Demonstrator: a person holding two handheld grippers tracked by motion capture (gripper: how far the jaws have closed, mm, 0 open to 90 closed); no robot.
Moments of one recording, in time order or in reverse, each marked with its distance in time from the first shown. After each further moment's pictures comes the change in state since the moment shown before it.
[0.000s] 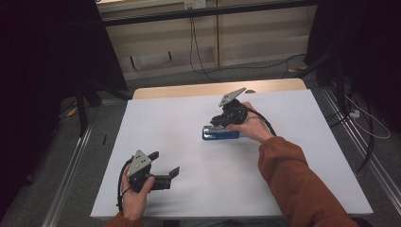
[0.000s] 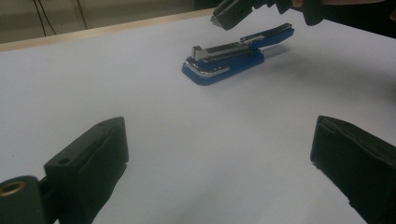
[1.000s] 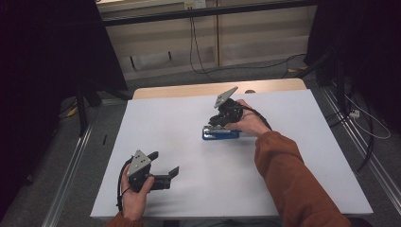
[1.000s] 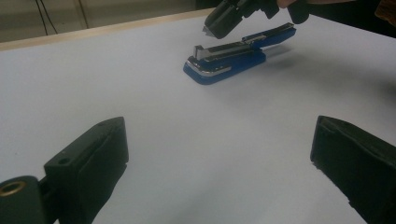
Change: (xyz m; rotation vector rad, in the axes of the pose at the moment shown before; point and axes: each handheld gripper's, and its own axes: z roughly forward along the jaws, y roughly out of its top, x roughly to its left) left arm 0.001 0.000 0.000 0.004 0.002 -0.001; right arm -0.009 0.006 0.018 0.072 0.043 -0.129
